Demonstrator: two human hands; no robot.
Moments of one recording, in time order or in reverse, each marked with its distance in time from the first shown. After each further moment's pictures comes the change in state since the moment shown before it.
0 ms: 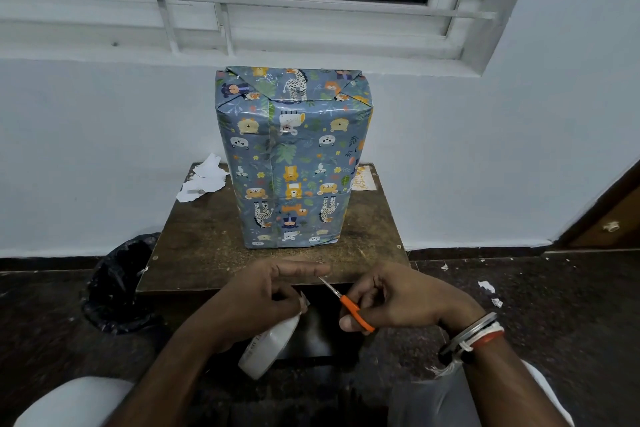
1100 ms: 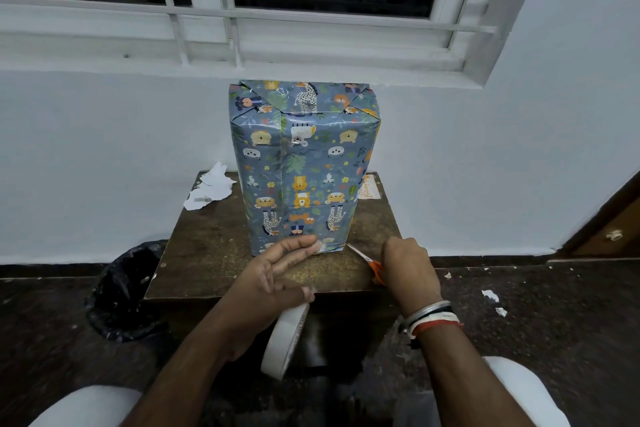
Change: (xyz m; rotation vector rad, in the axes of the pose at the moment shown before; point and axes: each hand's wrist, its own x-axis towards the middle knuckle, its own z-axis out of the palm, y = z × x) left_hand 0.000 0.006 0.002 -0.456 0.141 0.118; right_hand 0.048 0.010 -0.003 -0.687 0.664 0.546
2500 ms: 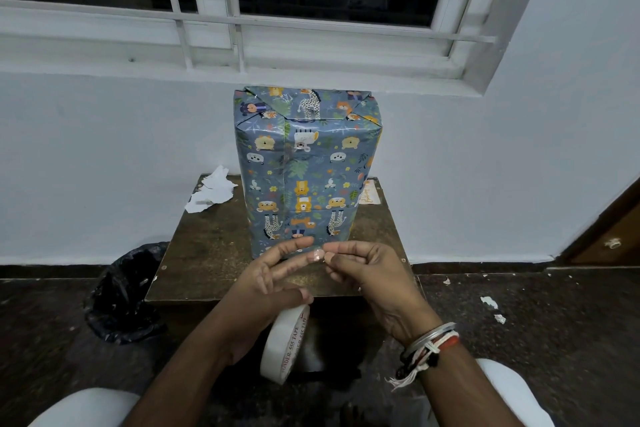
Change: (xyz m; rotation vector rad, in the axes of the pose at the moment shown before) left_hand 0.000 0.001 0.000 -0.154 -0.005 -0.041; right_hand -0.027 -0.038 -0.003 1.594 -0.310 0.001
